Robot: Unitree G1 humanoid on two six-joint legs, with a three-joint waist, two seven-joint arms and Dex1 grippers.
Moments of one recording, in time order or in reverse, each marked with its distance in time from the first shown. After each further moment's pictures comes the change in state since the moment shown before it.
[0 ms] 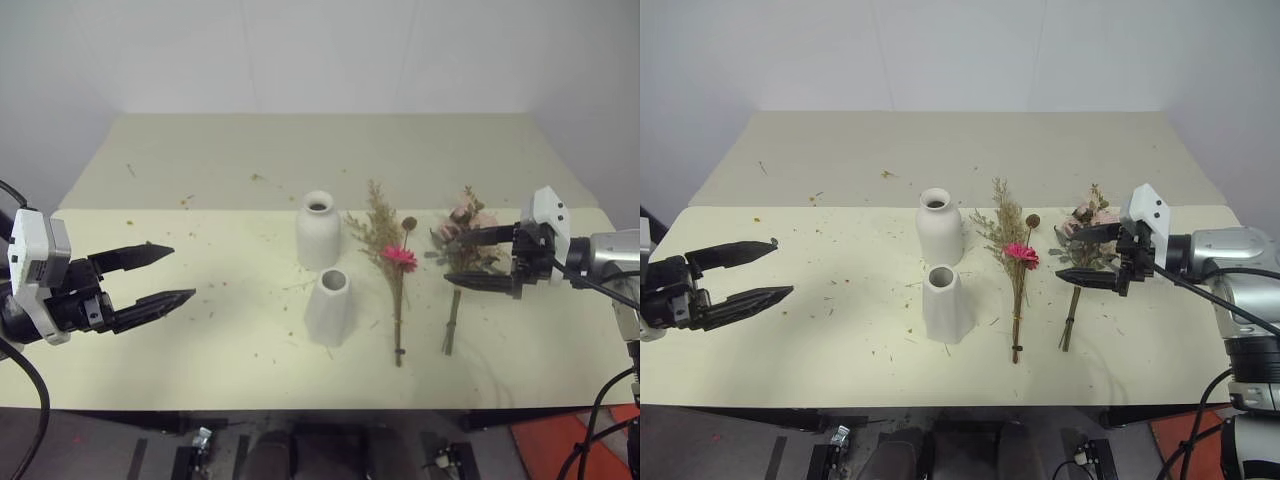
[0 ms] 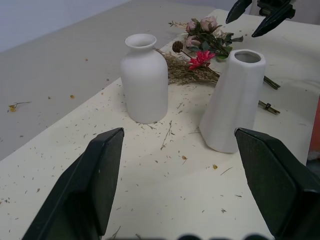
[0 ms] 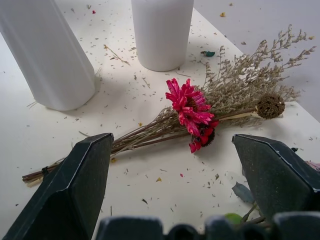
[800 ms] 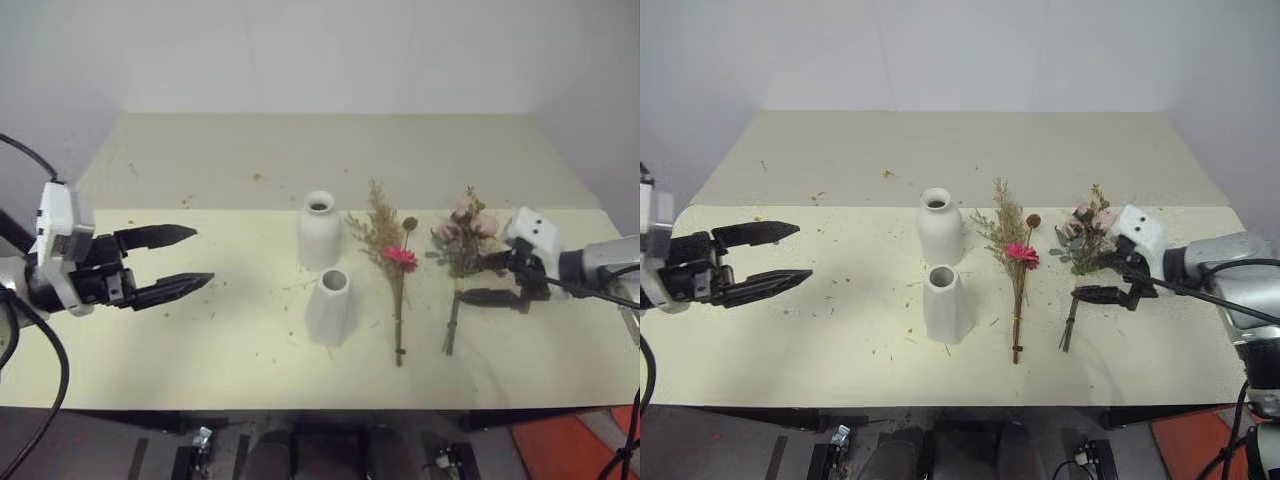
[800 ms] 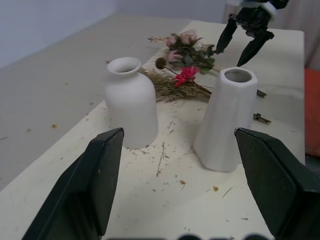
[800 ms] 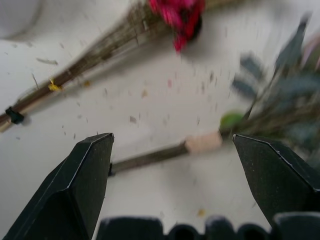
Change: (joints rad) left arm -0.263 0.016 -0.234 0.119 0.051 -0.057 -0.067; right arm -0.019 -0.108 0.169 -0.117 -0.128 0.432 -0.133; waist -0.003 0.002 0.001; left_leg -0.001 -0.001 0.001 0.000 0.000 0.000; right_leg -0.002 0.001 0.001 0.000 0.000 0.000
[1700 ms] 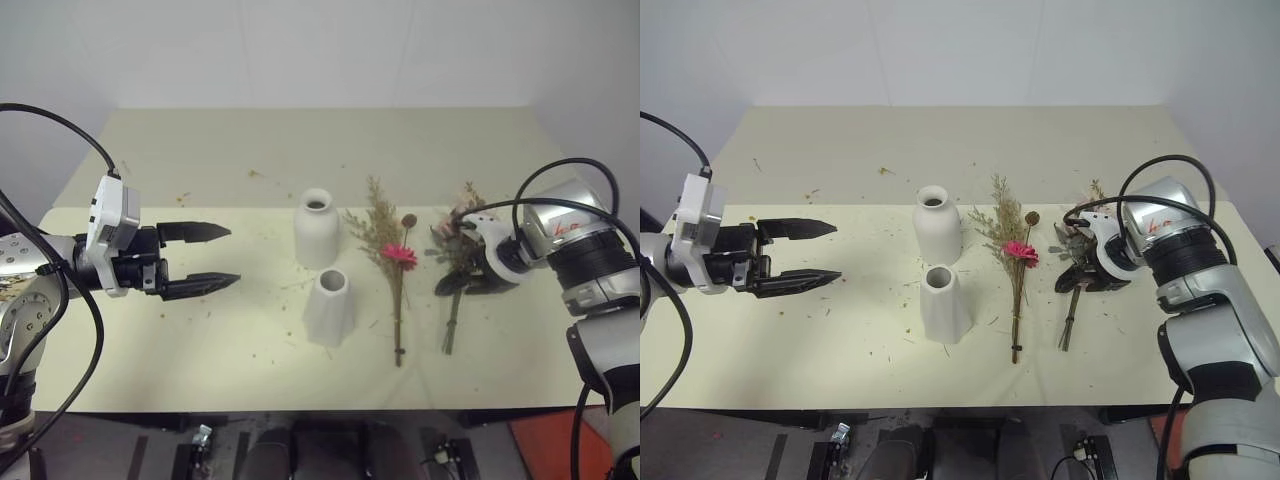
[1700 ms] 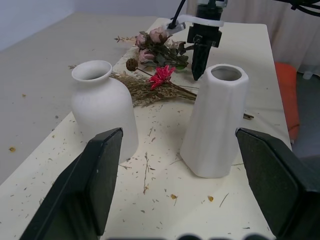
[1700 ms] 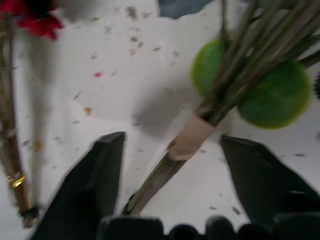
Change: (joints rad) left arm -0.144 -0.029 -0.171 0.104 0.066 -0.074 -0.091; right arm -0.588 0.296 0.342 0.551 -0.015 0.798 -0.331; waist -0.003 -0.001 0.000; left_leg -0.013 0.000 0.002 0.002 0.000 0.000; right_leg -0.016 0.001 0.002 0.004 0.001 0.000
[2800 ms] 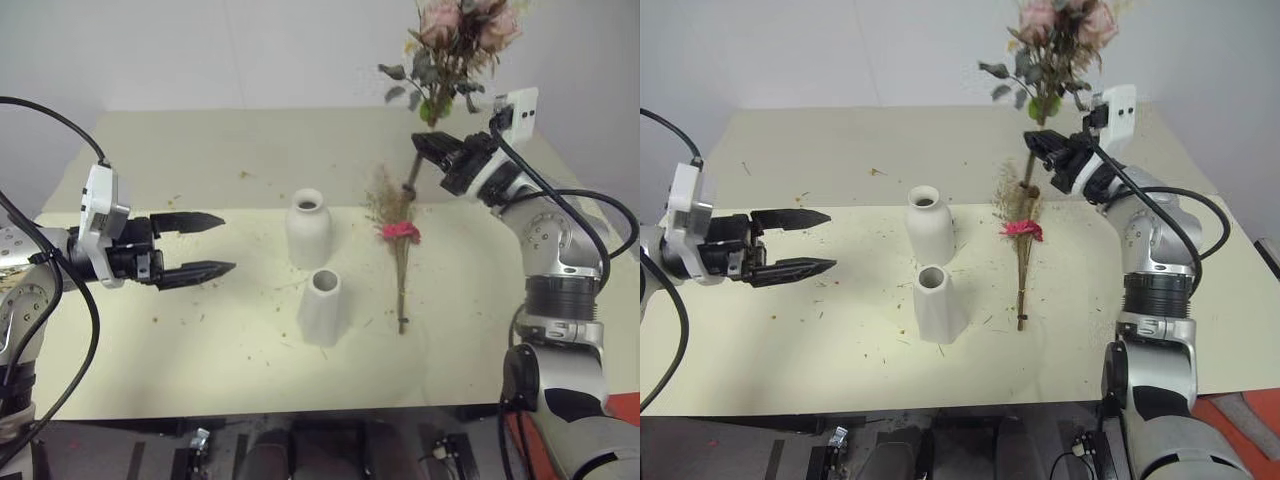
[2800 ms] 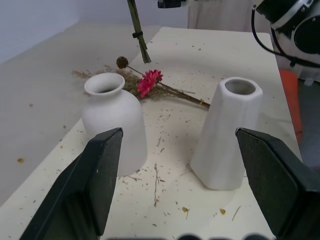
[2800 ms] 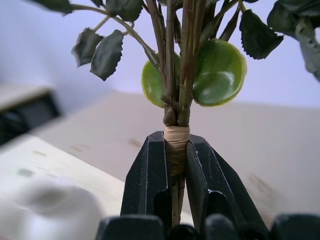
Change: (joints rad) left arm -0.079 0.001 -0.002 0.072 -0.012 0.011 0.000; right arm 0.205 0.365 -0.688 -0.372 0.227 -0.996 -0.132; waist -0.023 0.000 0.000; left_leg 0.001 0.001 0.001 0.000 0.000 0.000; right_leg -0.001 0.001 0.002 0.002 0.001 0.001
